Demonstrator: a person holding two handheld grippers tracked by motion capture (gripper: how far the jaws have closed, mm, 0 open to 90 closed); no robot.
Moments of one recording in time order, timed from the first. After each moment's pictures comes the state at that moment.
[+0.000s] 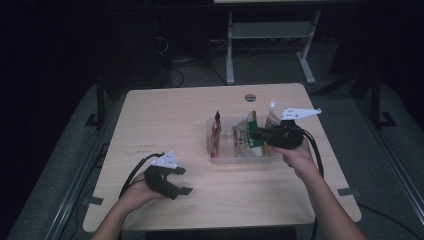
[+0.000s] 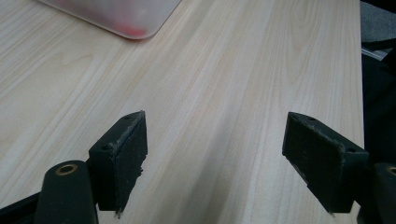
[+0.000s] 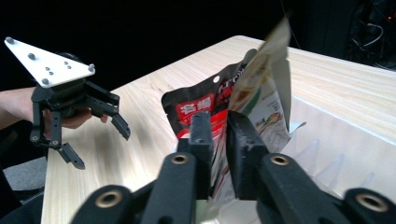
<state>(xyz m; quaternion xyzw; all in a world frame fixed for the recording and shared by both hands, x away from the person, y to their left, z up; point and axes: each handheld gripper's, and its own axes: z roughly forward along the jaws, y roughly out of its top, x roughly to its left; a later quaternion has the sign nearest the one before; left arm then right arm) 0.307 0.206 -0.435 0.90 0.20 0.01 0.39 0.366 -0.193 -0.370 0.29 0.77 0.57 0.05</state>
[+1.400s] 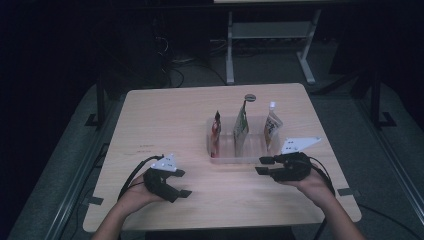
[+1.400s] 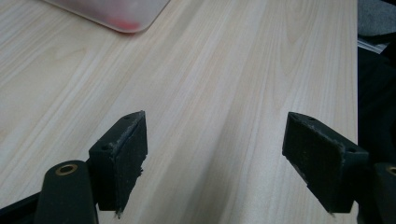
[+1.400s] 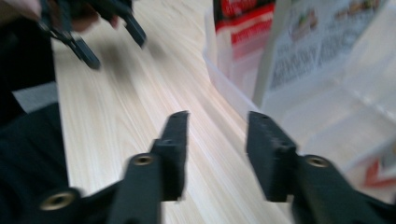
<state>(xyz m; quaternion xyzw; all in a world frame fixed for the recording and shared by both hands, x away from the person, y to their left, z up) 0.300 0.207 -0.434 0.91 0.19 0.01 0.37 0.302 -0.201 -0.401 0.27 0.84 0.46 0.05</state>
